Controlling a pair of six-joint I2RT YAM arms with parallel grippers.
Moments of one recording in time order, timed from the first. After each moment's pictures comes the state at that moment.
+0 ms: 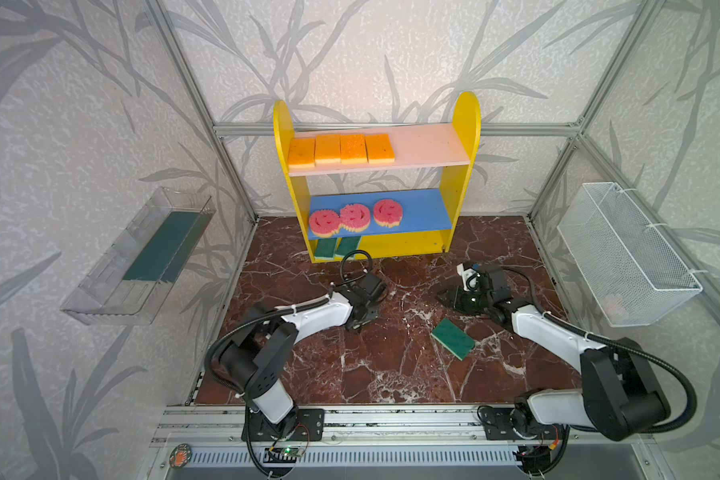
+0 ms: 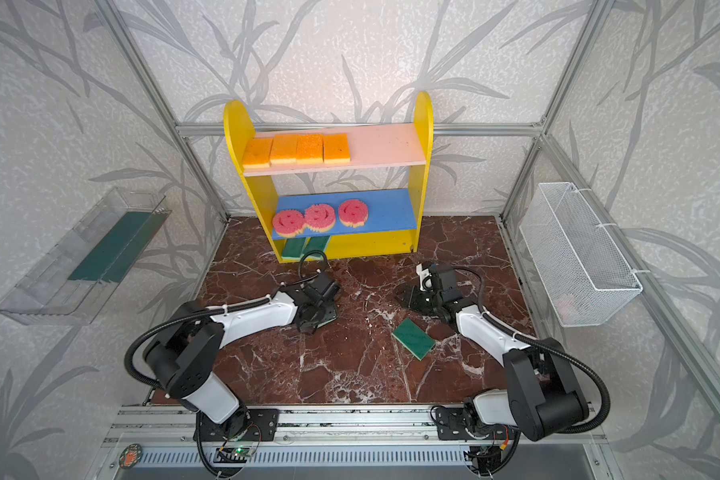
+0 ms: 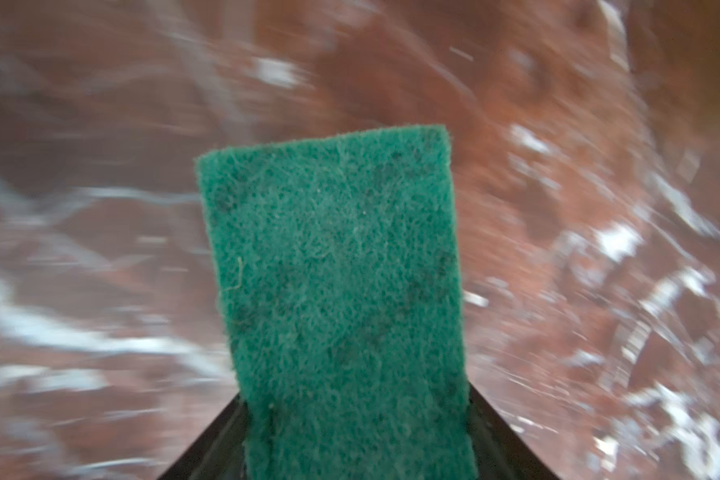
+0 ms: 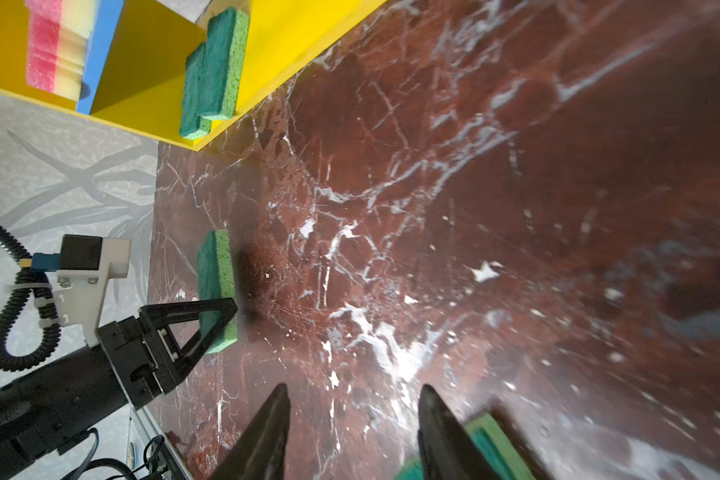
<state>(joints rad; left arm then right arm) -0.72 1.72 1.00 -0.51 -0.25 -1.00 0.28 1.31 0.63 -0.10 -0.45 0.63</state>
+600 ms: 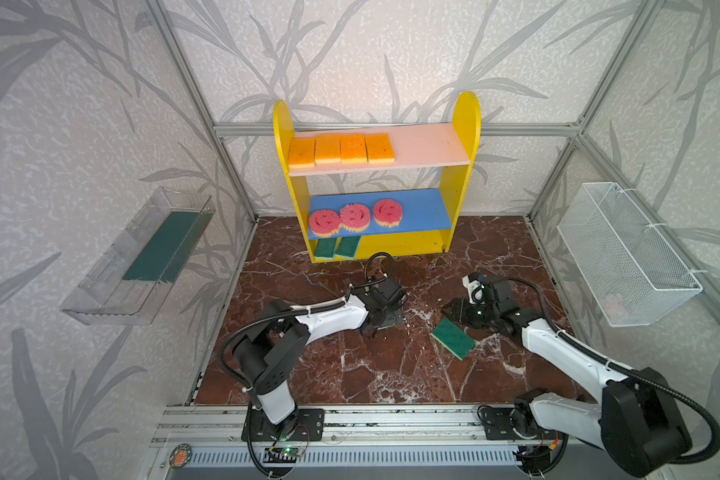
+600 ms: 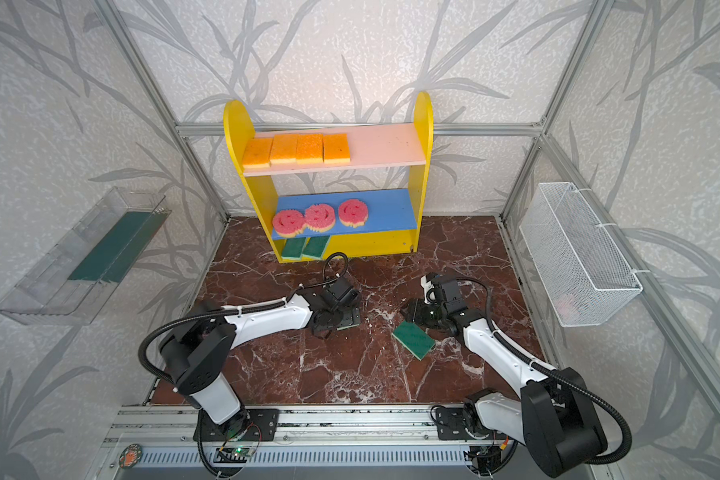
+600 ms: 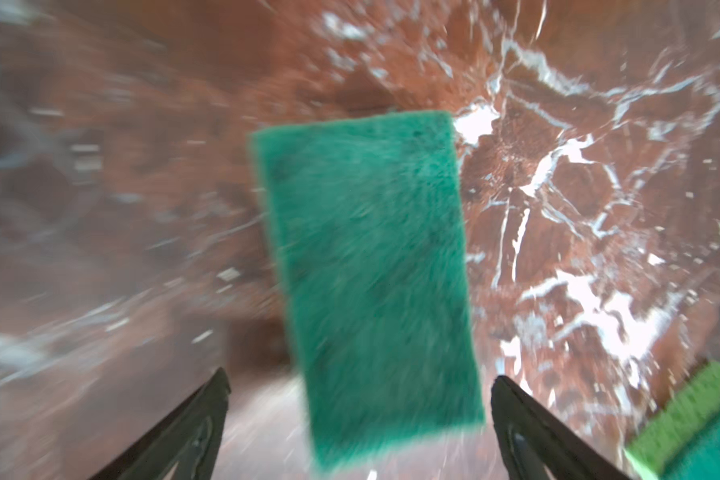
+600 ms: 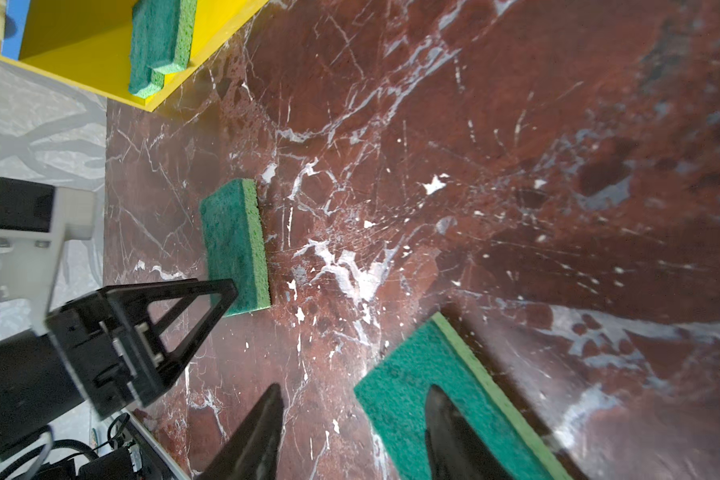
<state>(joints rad) -0.80 1.66 1.02 -0.53 -0.22 -0.93 0.37 1.22 0.62 -0.27 -0.36 0.60</state>
